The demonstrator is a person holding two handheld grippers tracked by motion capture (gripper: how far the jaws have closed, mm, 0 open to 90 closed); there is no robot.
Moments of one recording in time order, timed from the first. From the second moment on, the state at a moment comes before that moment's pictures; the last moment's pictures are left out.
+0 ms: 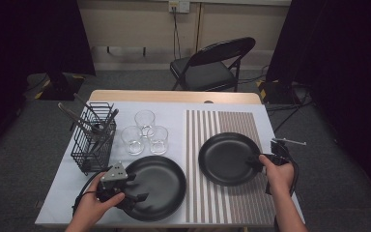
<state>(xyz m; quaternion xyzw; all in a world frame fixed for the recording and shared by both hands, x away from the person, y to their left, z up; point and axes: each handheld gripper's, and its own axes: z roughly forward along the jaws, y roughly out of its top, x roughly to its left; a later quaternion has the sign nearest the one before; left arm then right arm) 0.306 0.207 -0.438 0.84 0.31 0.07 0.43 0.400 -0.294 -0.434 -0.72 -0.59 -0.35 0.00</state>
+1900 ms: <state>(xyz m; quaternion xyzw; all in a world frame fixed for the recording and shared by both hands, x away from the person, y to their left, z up) 0.306 0.205 -0.440 0.85 0.31 0.07 0.43 0.400 -0.293 -0.445 -0.72 -0.62 -0.32 -0.04</state>
